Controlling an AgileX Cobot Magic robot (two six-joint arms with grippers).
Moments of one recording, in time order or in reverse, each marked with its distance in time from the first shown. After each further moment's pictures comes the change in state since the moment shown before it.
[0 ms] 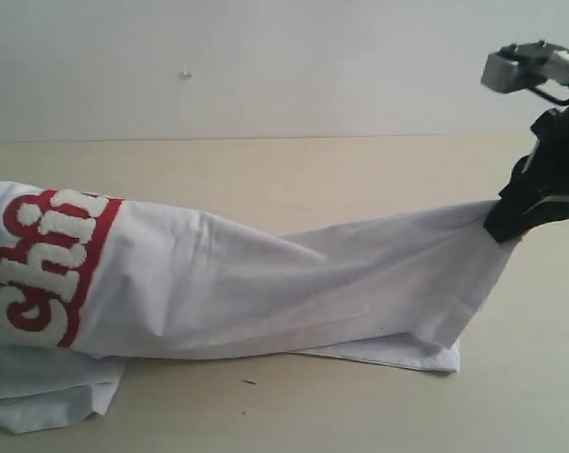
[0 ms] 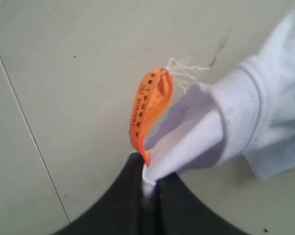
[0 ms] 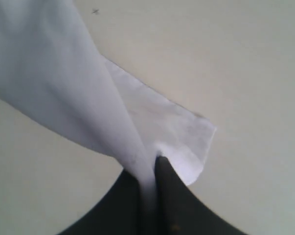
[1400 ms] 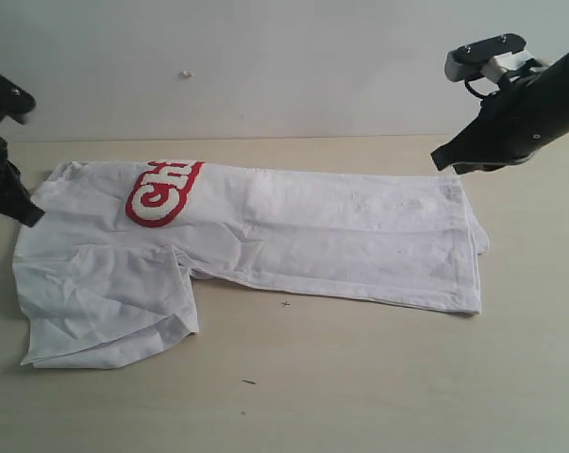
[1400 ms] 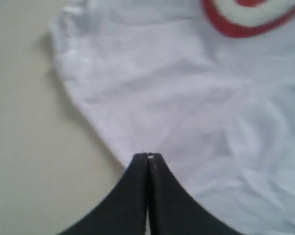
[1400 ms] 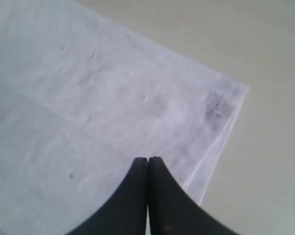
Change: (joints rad) left arm -0.120 0.454 0.001 -0.165 -0.491 -0.042; right arm 0.000 0.327 -0.135 -0.013 -0.572 0.050
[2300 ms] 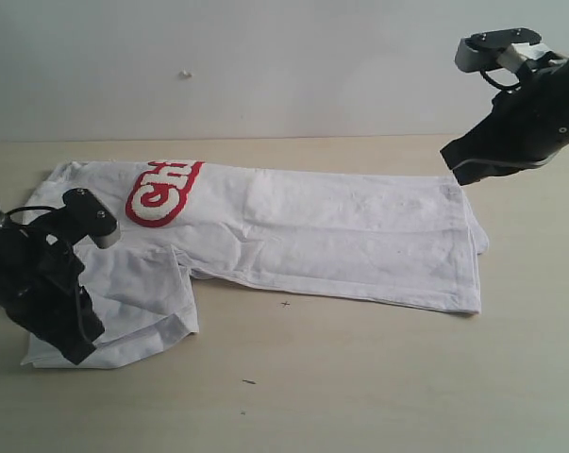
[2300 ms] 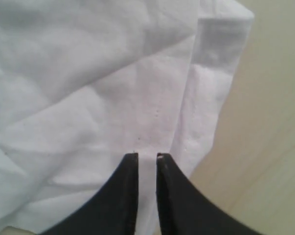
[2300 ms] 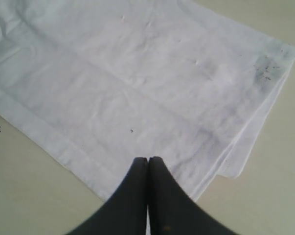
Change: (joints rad) left arm -0.194 -0.002 0.267 -0.321 0.071 0.296; right arm 0.000 -0.127 0.051 0.064 0.191 0.002
